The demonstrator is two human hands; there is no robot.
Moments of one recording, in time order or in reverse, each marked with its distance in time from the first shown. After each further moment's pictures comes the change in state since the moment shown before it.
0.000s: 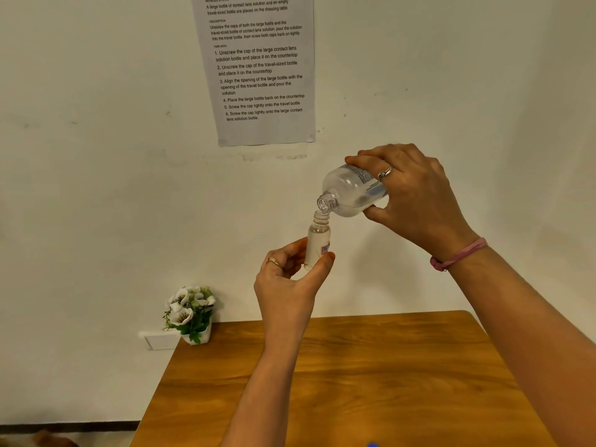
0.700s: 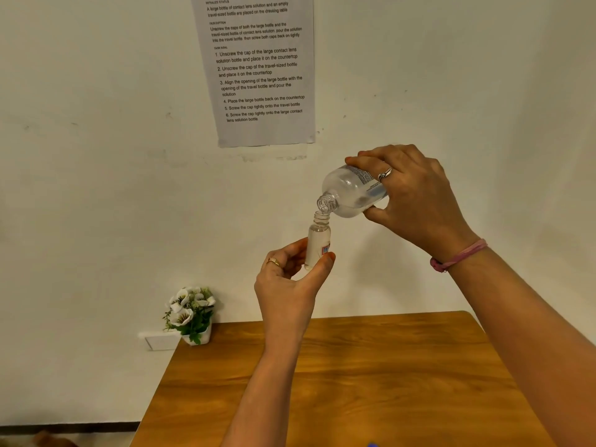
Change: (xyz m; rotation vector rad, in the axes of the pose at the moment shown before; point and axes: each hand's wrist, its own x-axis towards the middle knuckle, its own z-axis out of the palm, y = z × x) left_hand 0.000 0.003 0.001 -0.022 0.001 0.012; right_hand 0.000 -0.002 -0.001 -0.003 -0.004 0.011
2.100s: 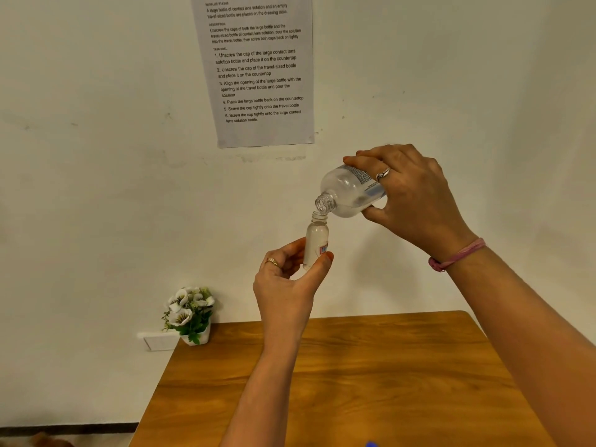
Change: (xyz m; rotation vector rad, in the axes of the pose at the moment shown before) left_hand -0.002 0.003 -0.001 0.006 0.004 -0.009; right_hand 0.000 -0.003 -0.005 -0.014 -0.016 0.005
